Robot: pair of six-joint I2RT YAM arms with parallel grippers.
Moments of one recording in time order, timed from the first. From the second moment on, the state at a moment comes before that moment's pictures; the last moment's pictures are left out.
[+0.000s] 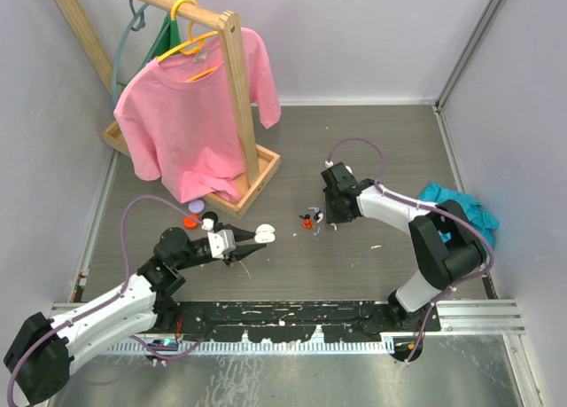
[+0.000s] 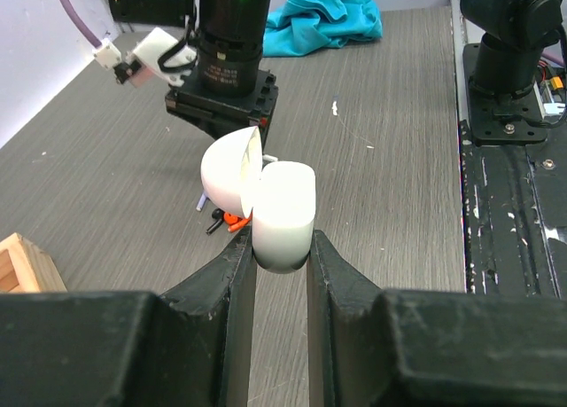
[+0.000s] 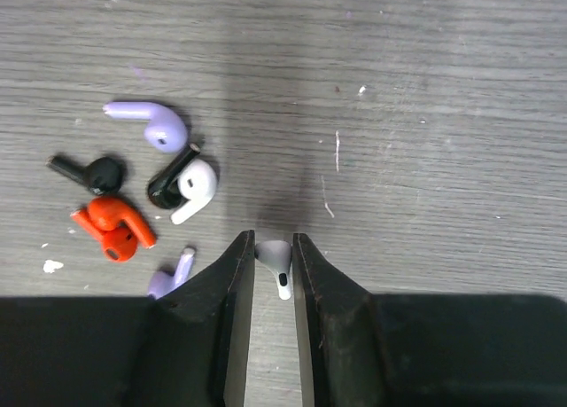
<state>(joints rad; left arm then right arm) -0.73 0.70 0.19 0.56 0.58 0.19 0.52 1.60 0.90 -0.44 0.13 0.42</state>
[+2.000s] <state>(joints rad) -0.74 0.92 0.24 0.88 0.42 -0.04 1.15 1.01 0.60 0.56 0.27 0.24</state>
